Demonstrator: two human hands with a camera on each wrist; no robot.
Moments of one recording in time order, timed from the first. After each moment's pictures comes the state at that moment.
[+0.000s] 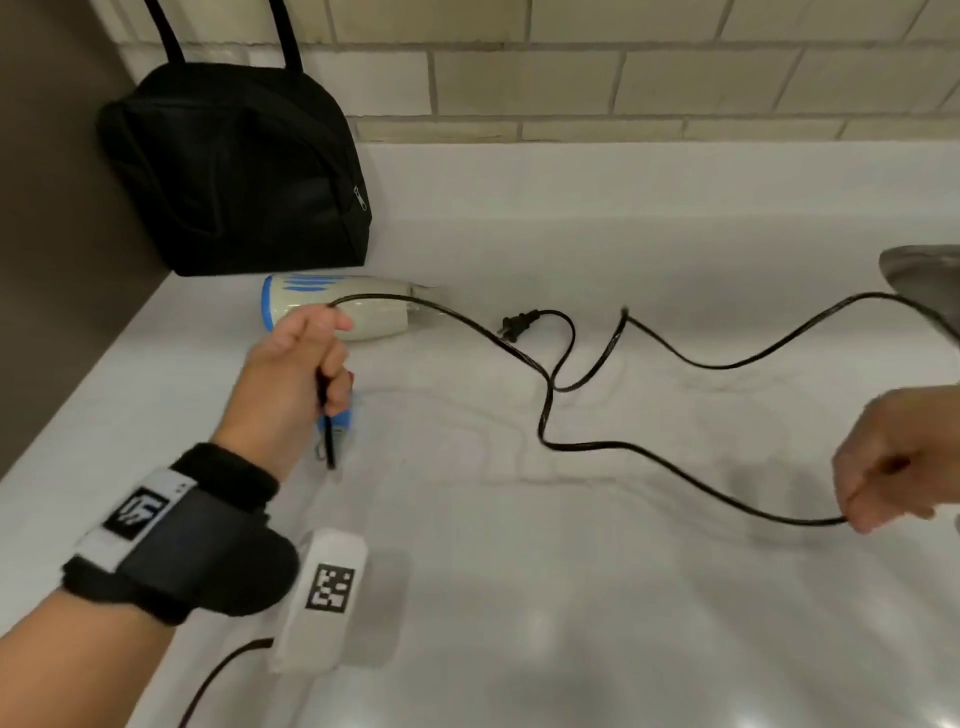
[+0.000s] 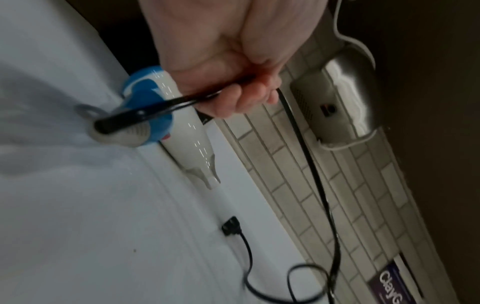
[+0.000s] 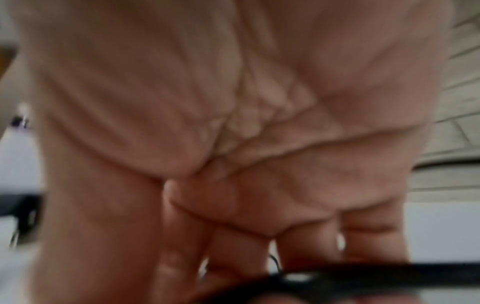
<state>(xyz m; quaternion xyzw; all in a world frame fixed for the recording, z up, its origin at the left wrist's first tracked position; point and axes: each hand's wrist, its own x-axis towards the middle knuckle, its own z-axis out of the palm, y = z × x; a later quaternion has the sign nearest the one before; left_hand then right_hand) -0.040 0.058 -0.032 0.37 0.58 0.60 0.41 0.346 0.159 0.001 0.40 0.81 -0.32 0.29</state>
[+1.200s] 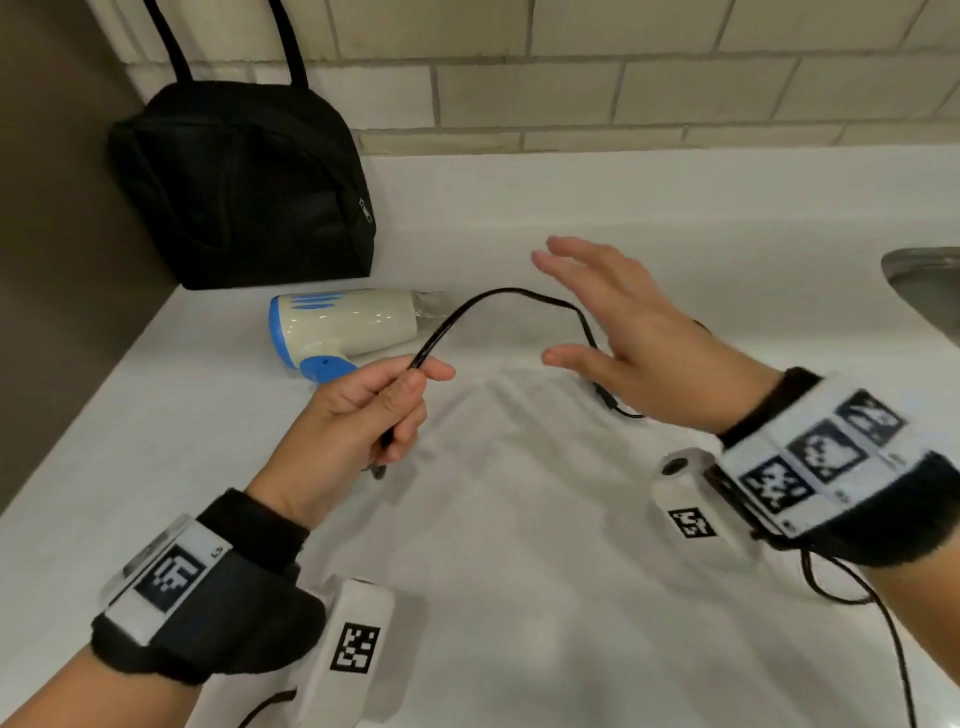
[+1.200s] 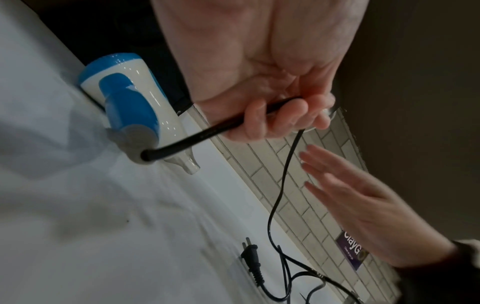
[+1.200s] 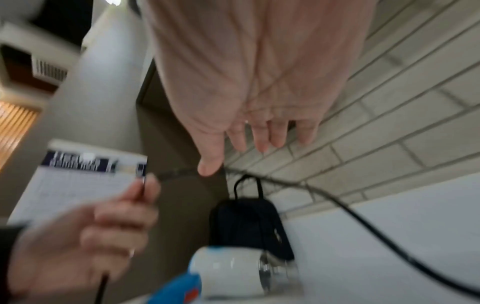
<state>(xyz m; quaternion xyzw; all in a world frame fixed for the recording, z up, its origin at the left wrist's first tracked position) -0.021 0.036 -0.030 0.52 0.49 0.49 0.50 0.199 0.137 0.003 0.32 0.92 -0.12 -0.21</state>
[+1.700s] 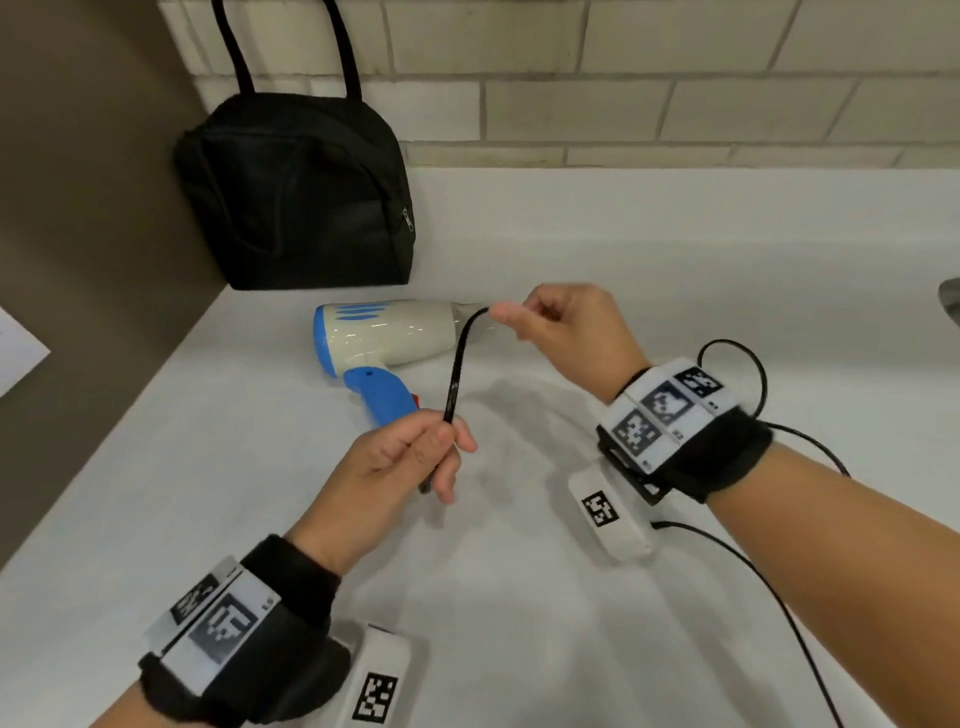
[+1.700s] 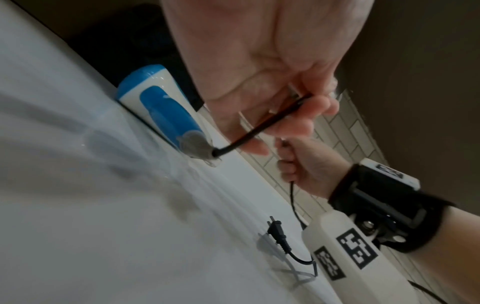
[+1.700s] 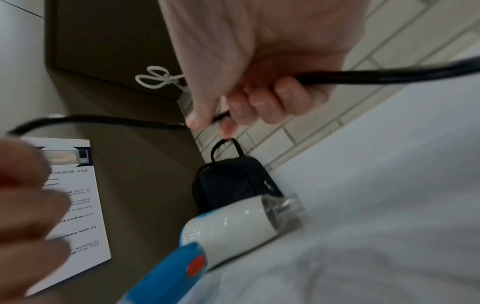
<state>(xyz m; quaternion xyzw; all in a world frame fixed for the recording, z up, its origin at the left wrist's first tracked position) -0.019 0.018 -0.046 0.54 0.52 0.49 0.45 0.120 0.167 -0.022 0.42 0.78 -0.31 -0.34</state>
